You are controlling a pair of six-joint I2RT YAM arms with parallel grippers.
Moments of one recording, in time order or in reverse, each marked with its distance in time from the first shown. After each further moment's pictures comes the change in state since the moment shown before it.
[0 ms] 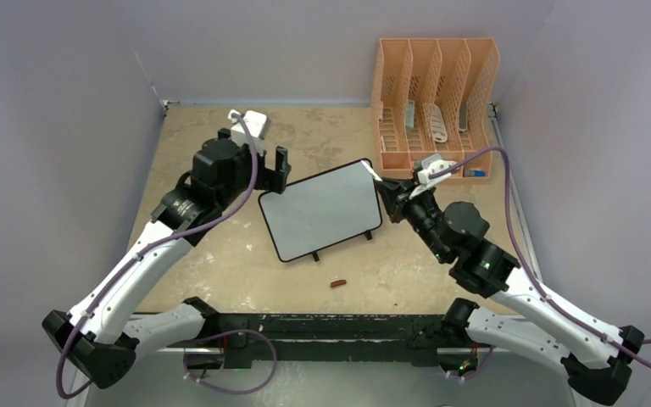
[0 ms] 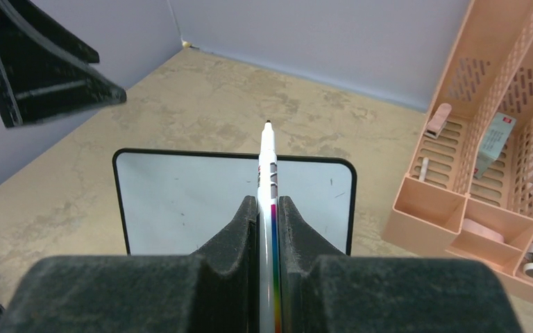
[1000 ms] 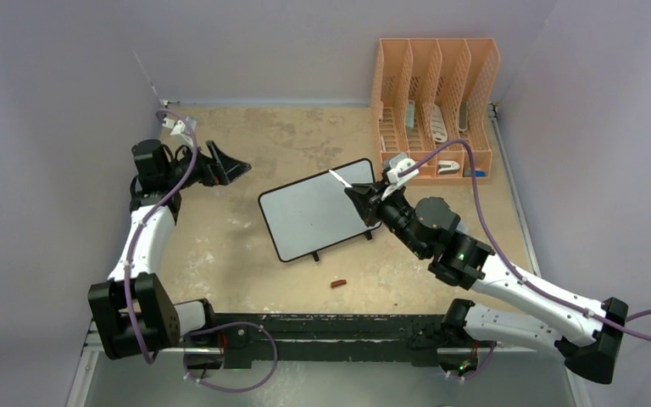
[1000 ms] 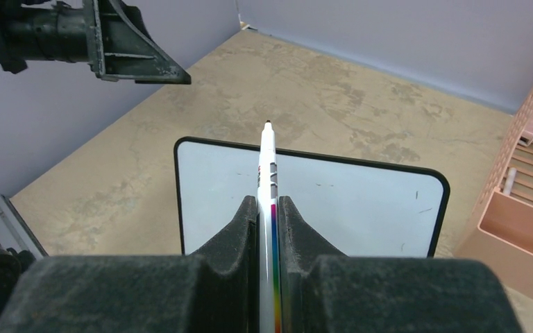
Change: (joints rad) left arm 0.811 0.150 -0.307 0.430 1.065 -0.254; right arm 0.087 0.168 0.027 0.094 -0.062 0.058
